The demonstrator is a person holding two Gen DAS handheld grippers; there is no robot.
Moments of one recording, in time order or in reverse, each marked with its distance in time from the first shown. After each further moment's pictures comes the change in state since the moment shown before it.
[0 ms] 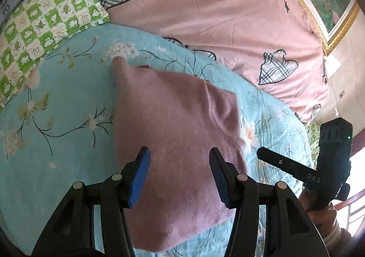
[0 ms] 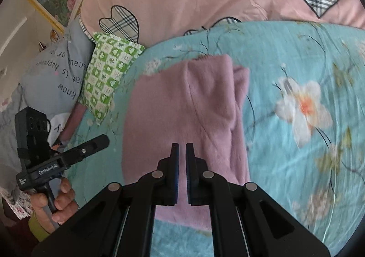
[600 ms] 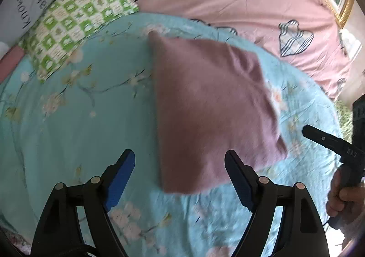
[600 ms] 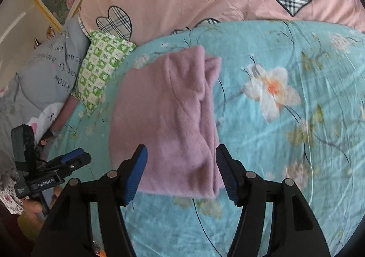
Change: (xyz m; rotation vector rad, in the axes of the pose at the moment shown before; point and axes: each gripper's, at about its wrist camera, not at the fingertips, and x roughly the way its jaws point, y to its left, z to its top) left arm -0.032 0.002 -0.095 0.063 0.020 0.254; right arm -0.041 -0.020 -0.058 -0.031 -0.029 -0.096
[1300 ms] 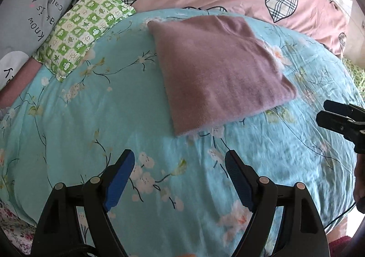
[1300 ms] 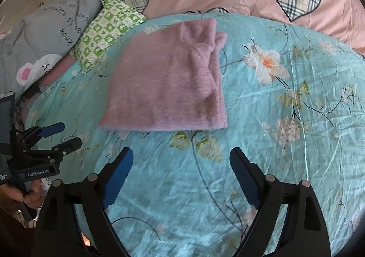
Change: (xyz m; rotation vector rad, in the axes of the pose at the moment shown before) left arm -0.023 -0.018 -0.082 0.192 -0.029 0.134; right arm -0.019 0.040 -0.091 -0.189 -0.002 -0.122
